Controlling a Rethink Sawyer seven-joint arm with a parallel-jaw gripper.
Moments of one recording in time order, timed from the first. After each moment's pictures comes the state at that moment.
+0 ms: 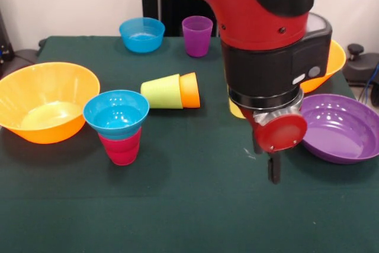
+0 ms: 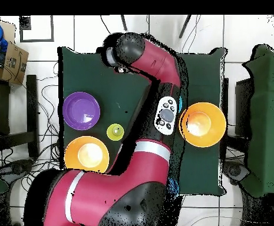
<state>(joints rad) -0.04 -0.20 -0.30 0.89 0.59 0.91 2.68</state>
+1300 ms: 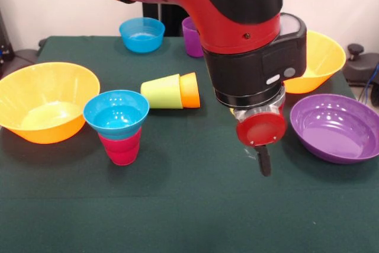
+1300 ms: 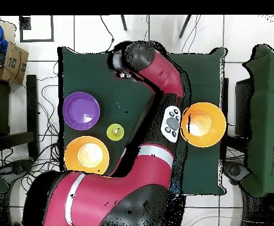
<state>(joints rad) -0.05 -0.22 -0.30 1.02 0.73 0.89 2.68</state>
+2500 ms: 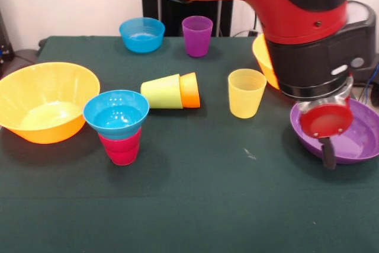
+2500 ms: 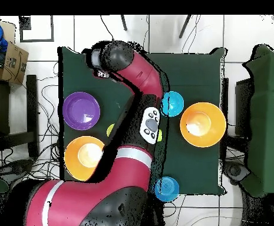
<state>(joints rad) 0.05 -0.24 -0.29 1.05 0.84 0.89 2.80</state>
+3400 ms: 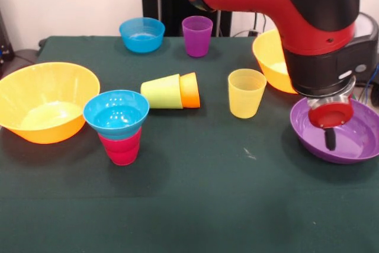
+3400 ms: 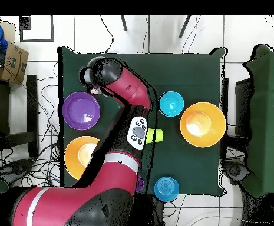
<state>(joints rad) 0.10 -0.25 -0.29 1.20 0.84 0.89 2.80</state>
